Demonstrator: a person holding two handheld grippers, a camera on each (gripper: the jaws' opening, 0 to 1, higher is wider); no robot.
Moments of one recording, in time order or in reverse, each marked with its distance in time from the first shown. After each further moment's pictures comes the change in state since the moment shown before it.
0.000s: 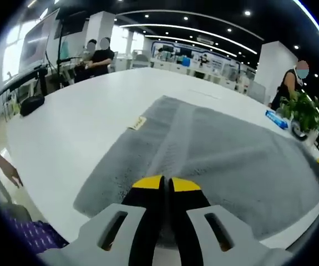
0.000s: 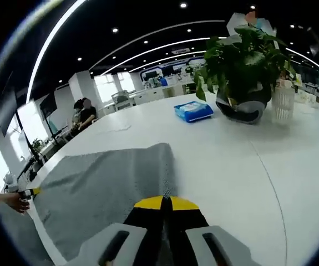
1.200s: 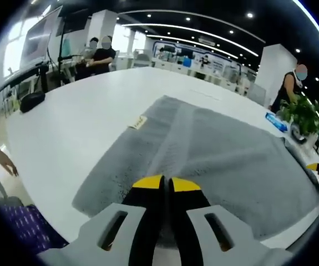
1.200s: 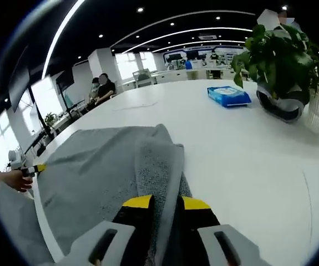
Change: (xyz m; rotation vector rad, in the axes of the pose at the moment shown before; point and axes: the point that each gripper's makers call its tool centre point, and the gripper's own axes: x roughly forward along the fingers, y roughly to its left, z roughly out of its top) left arm 0.000 -0.001 -0.001 -0.026 0.003 -0.005; right arm 0.060 0.027 -0.026 -0.069 0.166 0.077
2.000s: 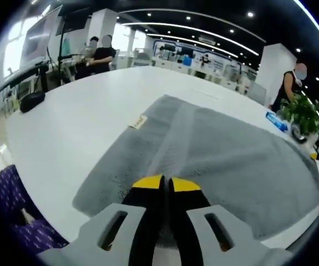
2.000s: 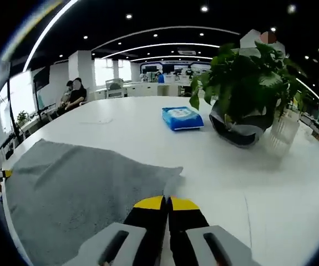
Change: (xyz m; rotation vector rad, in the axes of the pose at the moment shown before) left arm 0.001 -0.001 0.001 0.001 0.012 0.004; right arm -0.038 -0.103 0.057 -0.049 -0.147 -0.322
